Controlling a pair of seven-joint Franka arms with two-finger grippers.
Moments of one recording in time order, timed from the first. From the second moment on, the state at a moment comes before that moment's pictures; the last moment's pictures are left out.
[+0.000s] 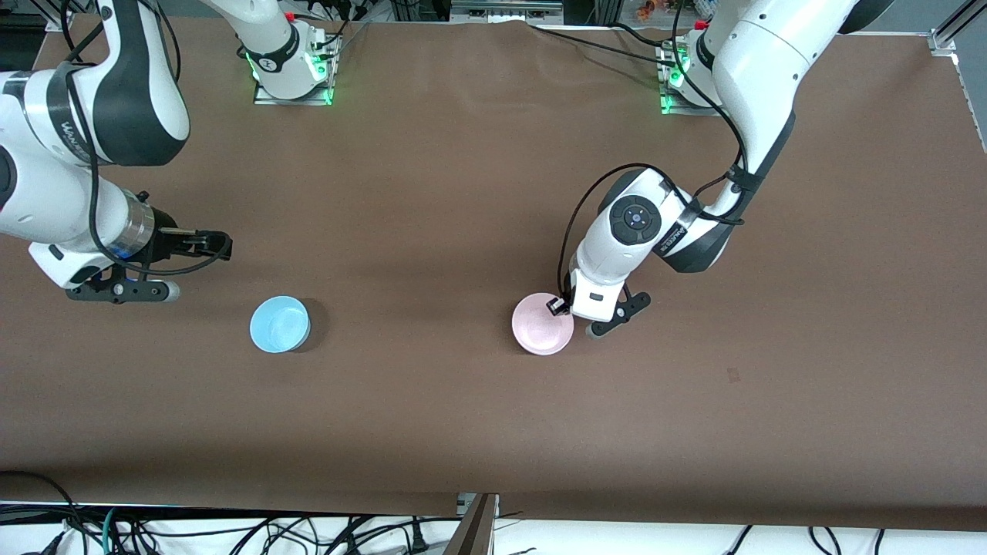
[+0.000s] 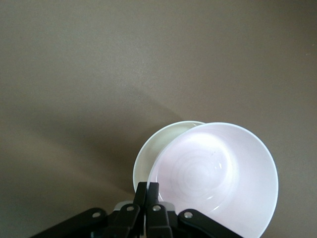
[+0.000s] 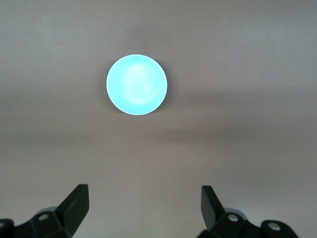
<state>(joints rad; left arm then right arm) -0.16 0.68 -0.43 -1.63 0.24 2.39 -1.25 0.24 0.29 -0.13 -1.55 0.00 1.69 0.11</state>
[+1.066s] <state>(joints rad) -0.18 0.73 -0.38 -1.63 0.24 2.47 -1.26 0.13 0.56 -0.14 -1.77 0.09 2.34 -0.12</state>
